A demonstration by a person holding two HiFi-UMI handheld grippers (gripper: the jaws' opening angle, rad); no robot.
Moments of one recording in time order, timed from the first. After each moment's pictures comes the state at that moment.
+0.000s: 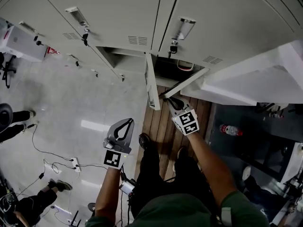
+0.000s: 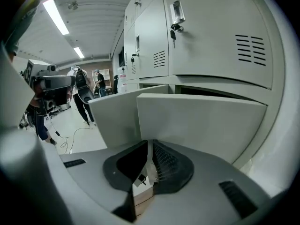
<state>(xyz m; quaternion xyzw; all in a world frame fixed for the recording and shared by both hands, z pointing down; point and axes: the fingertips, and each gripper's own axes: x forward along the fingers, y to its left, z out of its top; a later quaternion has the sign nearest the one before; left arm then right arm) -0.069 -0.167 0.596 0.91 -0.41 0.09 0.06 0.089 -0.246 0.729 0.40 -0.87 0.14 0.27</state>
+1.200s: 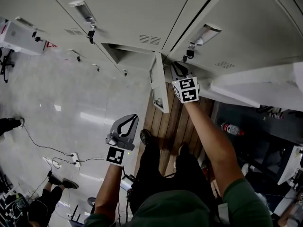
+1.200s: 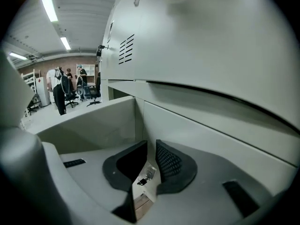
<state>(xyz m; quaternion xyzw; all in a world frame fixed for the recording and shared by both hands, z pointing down) -0.083 -0.194 0.607 0.92 -0.38 0.11 0.04 0.074 -0.409 0.709 0.48 -0.83 0.10 0.28</state>
